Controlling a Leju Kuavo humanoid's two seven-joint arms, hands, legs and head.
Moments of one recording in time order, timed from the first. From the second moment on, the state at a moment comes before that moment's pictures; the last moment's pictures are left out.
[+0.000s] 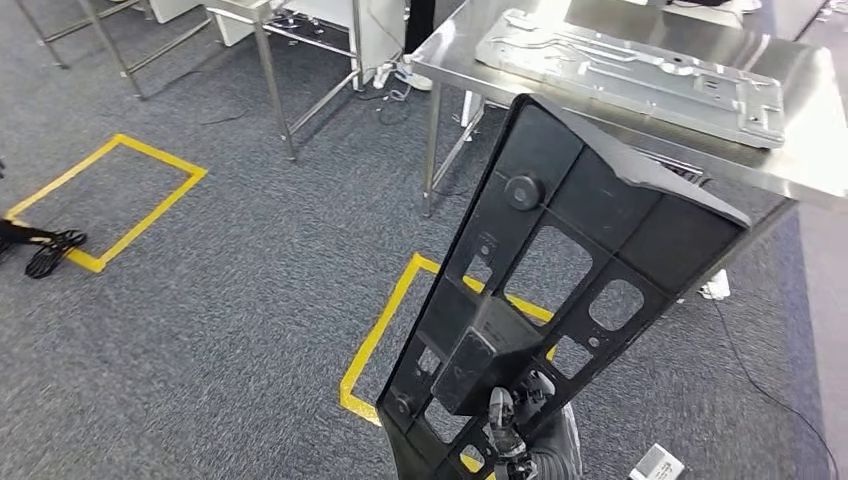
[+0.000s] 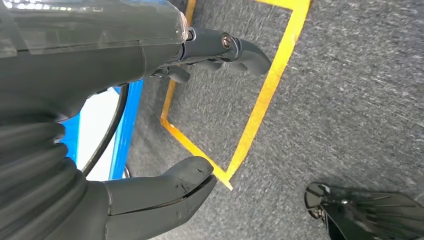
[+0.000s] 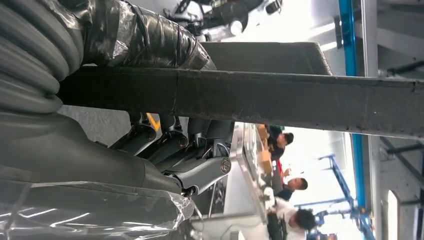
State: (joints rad) left arm -0.05 -0.17 1.35 -0.30 -1.44 -0.05 -0.40; right arm 0.40 -0.06 0.45 -2.08 -0.03 -0.21 -0.55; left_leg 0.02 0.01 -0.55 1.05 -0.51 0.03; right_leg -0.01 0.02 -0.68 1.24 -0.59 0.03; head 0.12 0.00
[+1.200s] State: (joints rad) left arm -0.05 -0.16 1.36 -0.30 -1.44 -0.07 -0.38; right arm 0.37 -0.08 0.47 -2.05 -0.01 -0.21 -0.52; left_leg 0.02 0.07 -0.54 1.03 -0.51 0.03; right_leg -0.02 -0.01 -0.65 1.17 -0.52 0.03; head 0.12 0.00
